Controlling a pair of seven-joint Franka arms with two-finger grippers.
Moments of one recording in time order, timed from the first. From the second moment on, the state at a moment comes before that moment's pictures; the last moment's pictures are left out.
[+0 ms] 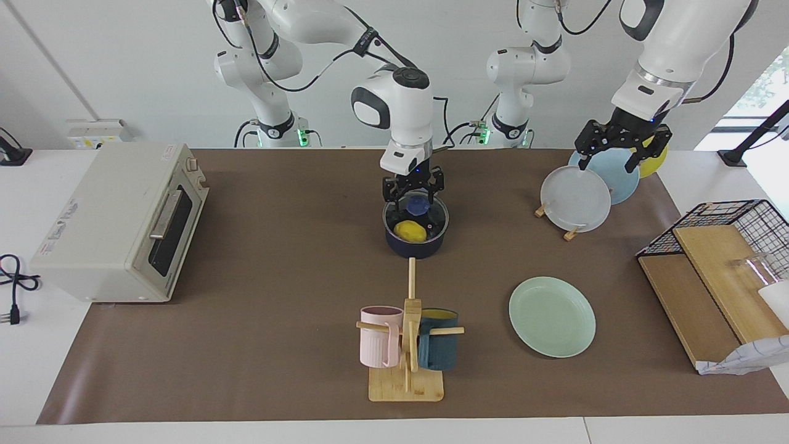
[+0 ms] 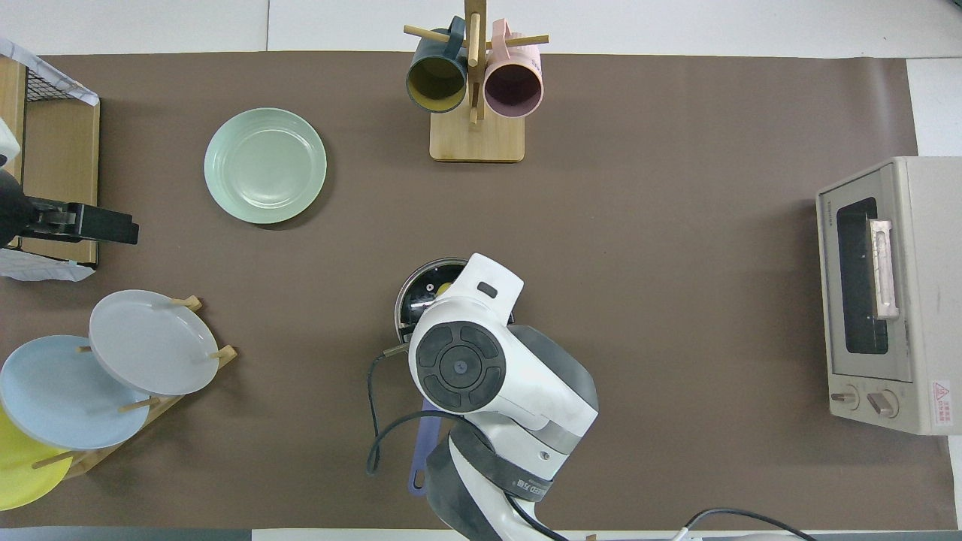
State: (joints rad) left arm -0.06 -0.08 -0.06 -1.66 -0.02 1.65 0.05; right arm 0.27 0.25 0.51 -1.90 -0.25 2.26 0.69
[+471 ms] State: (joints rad) left arm -0.06 -0.08 -0.06 -1.66 -0.02 1.65 0.05; right arm 0.27 0.25 0.51 -1.89 -0.25 2.26 0.70
